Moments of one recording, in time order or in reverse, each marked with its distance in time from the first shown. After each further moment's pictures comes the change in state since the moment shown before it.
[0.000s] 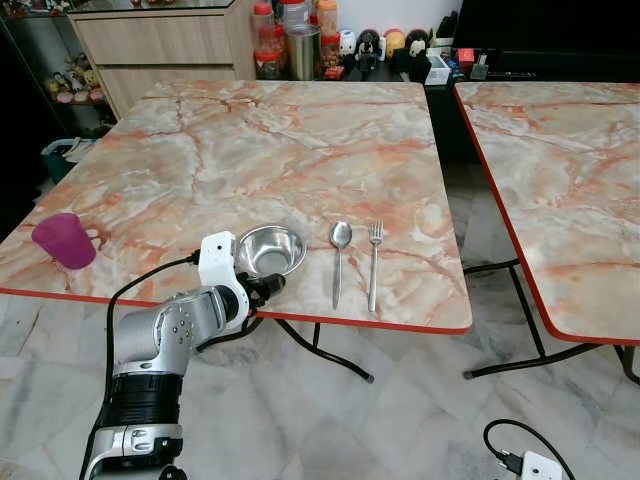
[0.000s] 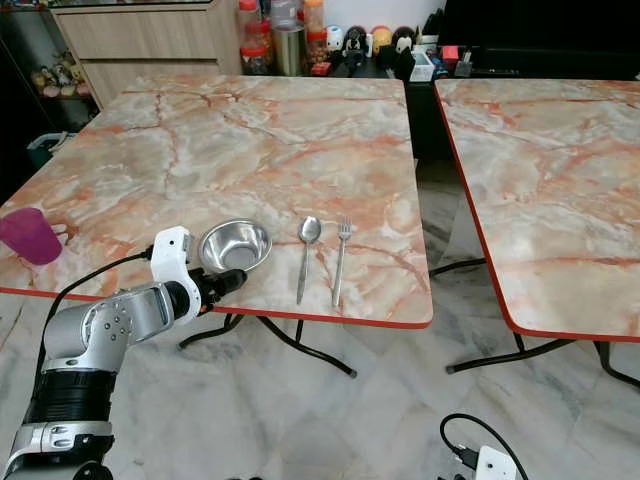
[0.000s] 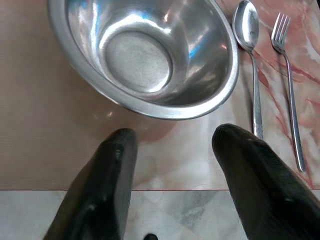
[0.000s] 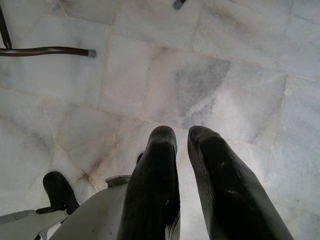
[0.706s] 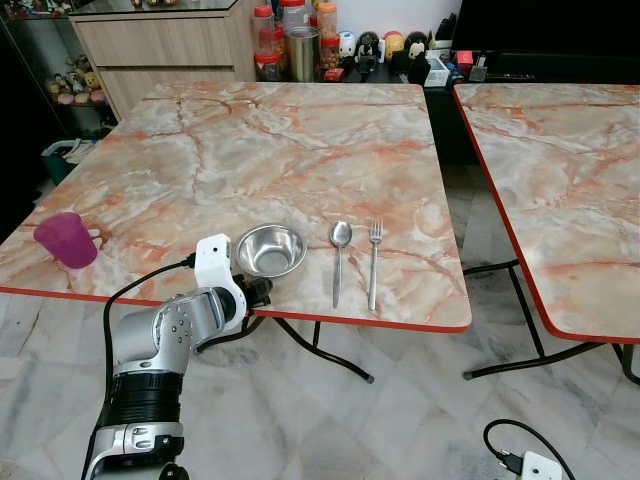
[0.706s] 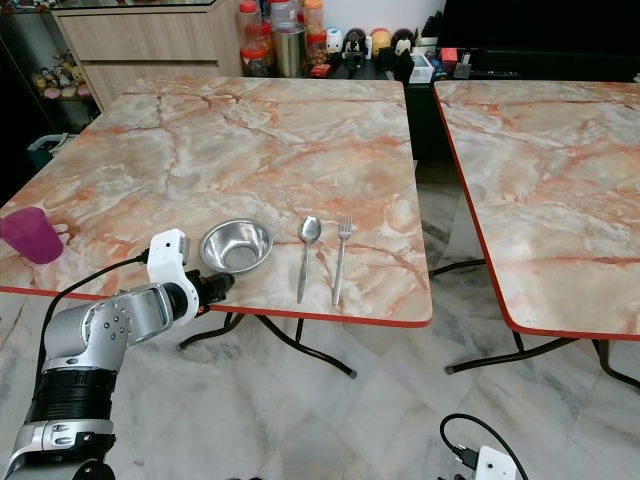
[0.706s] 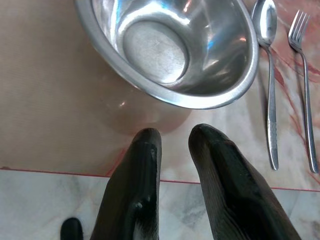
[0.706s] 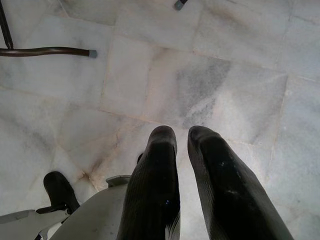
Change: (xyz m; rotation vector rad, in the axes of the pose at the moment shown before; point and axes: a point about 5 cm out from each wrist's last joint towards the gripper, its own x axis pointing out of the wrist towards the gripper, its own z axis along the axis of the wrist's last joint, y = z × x) left arm 0.003 0.004 -0.003 -0.034 0.012 0.048; right arm 0.000 0.000 0.000 0.000 0.000 0.002
